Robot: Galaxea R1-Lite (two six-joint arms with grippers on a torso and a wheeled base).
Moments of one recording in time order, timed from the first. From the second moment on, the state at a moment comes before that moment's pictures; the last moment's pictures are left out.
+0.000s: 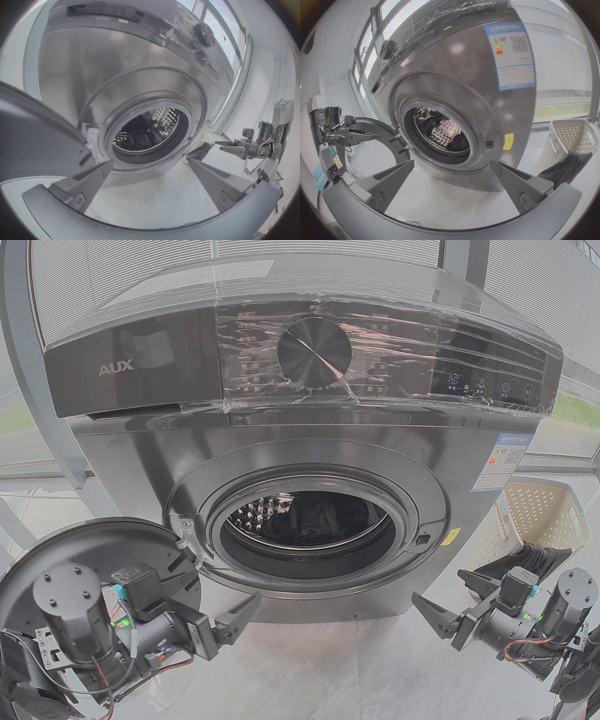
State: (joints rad) left arm -0.79 1.49 -0.26 -0.99 0.27 -0.25; right arm 0.71 1.67 -0.02 -1.52 -0.21 0.20
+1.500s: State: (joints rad) left arm -0.48 0.50 -0.02 -0.27 0.34 -0.18; right arm 0.13 0.28 -0.02 -0.11 -0.08 0.04
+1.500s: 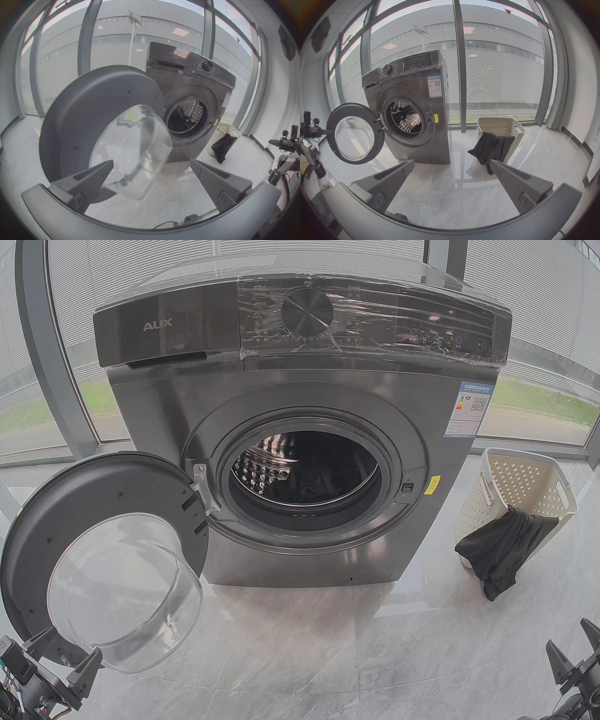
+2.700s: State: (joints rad) left arm 0.00 0.01 -0.02 0.02 -0.02 0.03; right arm 0.01 0.01 -0.02 0.01 0.01 0.01
